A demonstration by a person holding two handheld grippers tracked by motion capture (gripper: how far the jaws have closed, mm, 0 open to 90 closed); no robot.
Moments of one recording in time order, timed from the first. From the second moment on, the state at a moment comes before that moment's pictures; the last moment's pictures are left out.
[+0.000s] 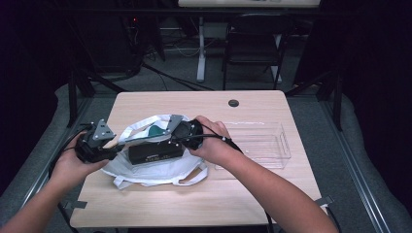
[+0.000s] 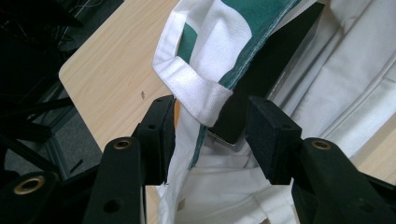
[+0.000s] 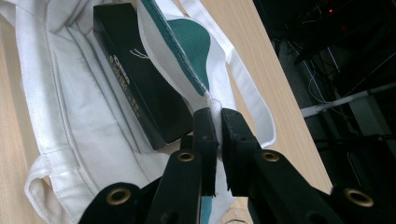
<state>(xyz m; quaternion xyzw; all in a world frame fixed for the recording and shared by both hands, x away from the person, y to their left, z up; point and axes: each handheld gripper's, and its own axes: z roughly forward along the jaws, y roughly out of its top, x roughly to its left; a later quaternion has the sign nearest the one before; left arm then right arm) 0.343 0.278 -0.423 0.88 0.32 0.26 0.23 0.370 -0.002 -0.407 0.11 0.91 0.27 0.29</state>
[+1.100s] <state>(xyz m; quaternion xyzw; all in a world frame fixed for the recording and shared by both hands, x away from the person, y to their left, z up) 0.358 0.253 -0.442 0.89 0.31 0.27 0.21 0.369 -0.003 -0.409 0.11 0.91 0.28 0.29</state>
